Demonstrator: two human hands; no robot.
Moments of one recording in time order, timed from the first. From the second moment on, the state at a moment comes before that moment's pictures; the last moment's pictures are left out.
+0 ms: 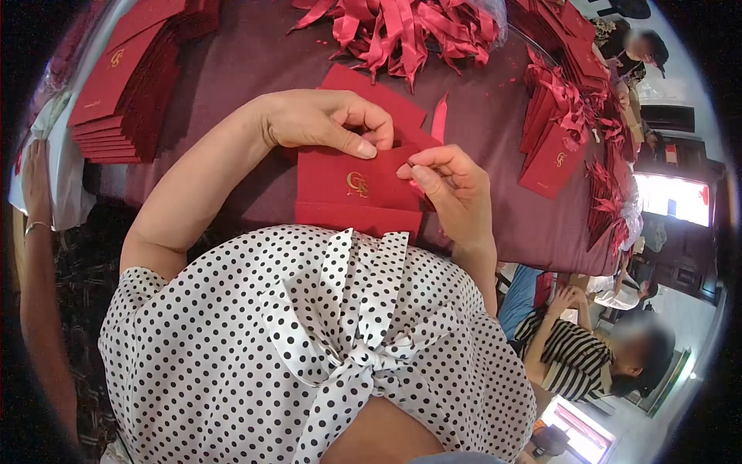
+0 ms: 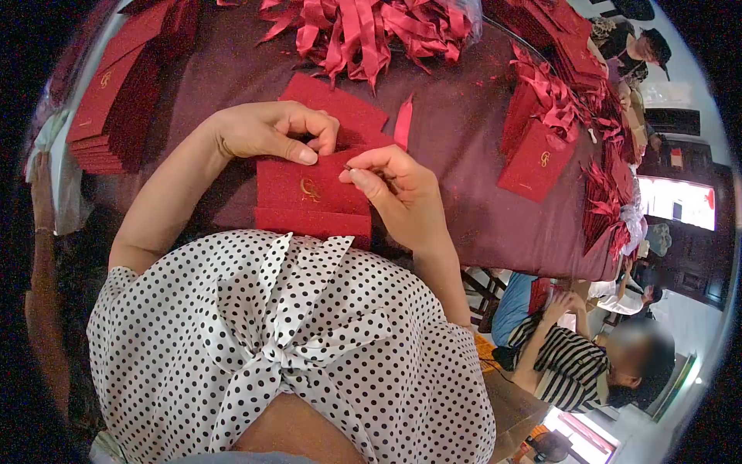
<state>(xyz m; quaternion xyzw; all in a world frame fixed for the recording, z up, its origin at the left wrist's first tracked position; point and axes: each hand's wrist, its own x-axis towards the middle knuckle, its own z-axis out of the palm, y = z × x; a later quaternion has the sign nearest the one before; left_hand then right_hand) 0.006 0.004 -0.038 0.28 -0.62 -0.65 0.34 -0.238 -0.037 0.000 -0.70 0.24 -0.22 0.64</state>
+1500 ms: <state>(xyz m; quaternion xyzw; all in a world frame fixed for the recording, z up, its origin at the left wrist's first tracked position) -0.020 0.026 -0.014 0.59 -0.65 -0.08 0.47 -0.178 -0.061 0.017 -0.84 0.25 -0.23 0.41</state>
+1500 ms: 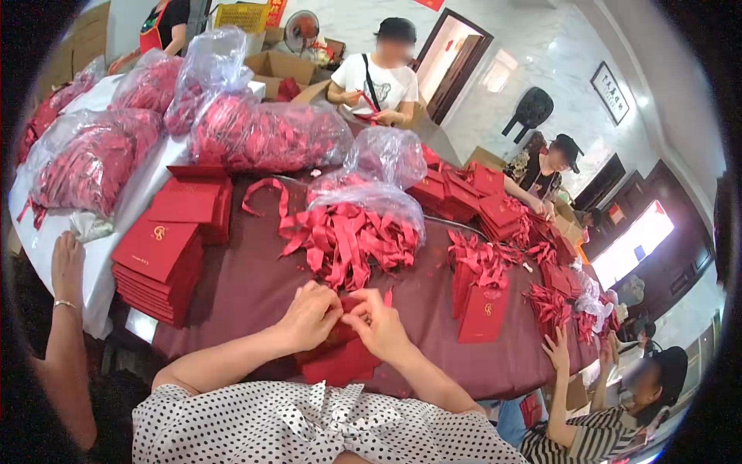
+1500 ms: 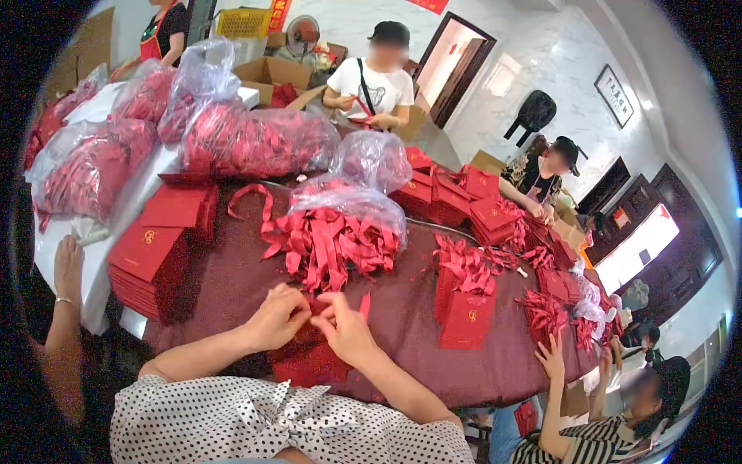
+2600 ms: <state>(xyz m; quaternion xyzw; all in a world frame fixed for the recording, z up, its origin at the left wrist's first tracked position) 0.037 0.018 0.025 0.69 -0.56 -0.17 0.43 -0.204 -0.078 -0.003 -0.88 0.17 -0.26 0.36</state>
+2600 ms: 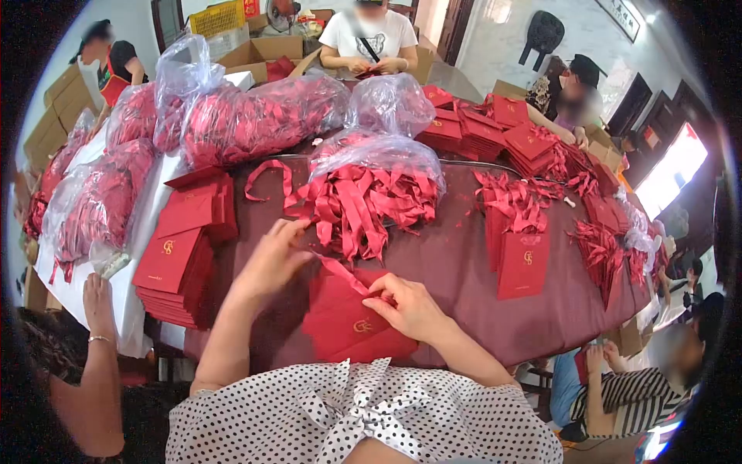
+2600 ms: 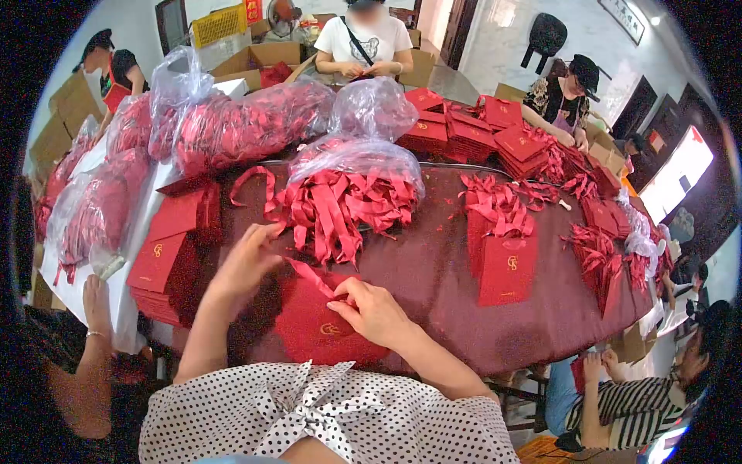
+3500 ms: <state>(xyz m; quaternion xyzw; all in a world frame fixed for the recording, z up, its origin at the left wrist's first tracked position) 0.005 0.013 -0.018 0.57 -0.65 -0.24 0.44 -0.268 -0.134 0.027 -0.54 0.08 -0.51 0.67</state>
